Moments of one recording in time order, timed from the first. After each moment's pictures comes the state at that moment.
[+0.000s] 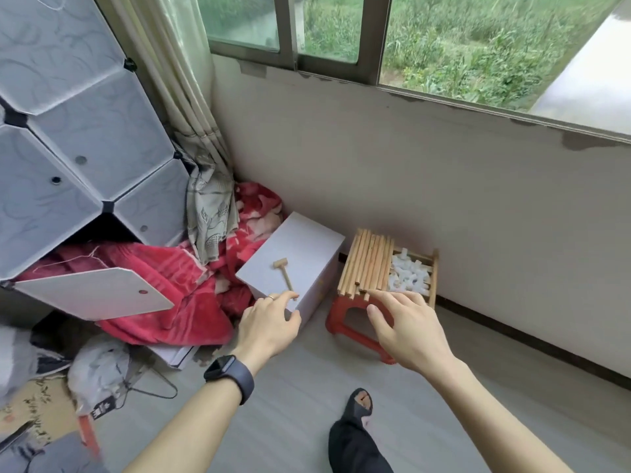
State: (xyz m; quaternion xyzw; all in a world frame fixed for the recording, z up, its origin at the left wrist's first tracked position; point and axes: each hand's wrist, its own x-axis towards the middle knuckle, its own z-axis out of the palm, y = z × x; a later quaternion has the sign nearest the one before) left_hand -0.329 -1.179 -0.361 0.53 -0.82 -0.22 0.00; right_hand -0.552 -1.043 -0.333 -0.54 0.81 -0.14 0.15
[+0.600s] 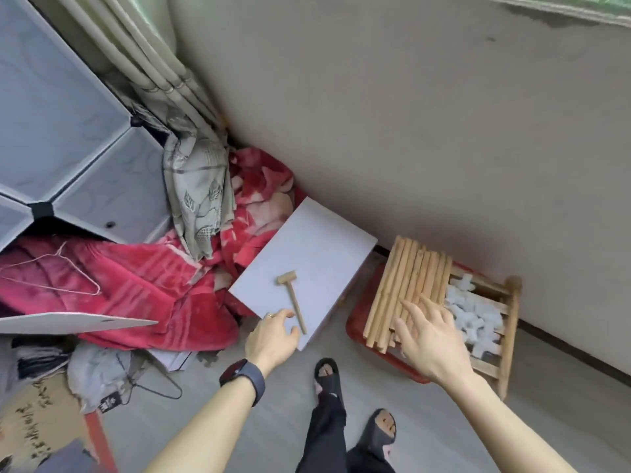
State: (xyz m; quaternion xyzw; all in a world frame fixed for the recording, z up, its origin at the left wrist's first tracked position) left_hand -0.419 -1.407 -0.553 0.62 -0.69 -0.34 -0.16; right_hand -0.686 -1.276 -0.538 -0.47 0.84 -0.04 0.29
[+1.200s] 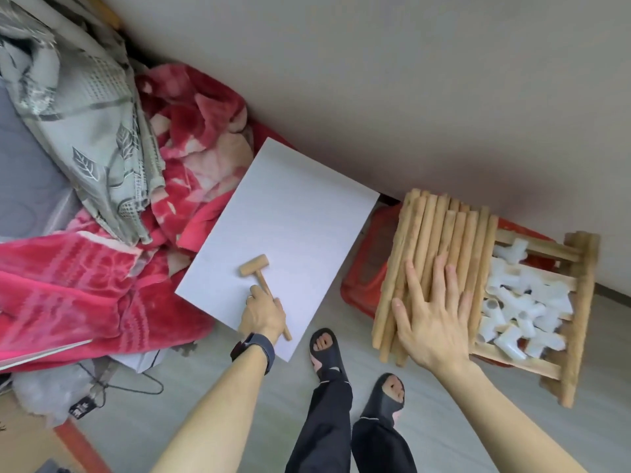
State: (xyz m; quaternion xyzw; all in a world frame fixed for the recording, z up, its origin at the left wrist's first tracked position) left_hand -0.461 -1.491 -0.770 0.73 -0.57 -0.31 -0.21; right_hand -0.692 -1.328 -0.730 -0.42 0.88 -0.01 0.24
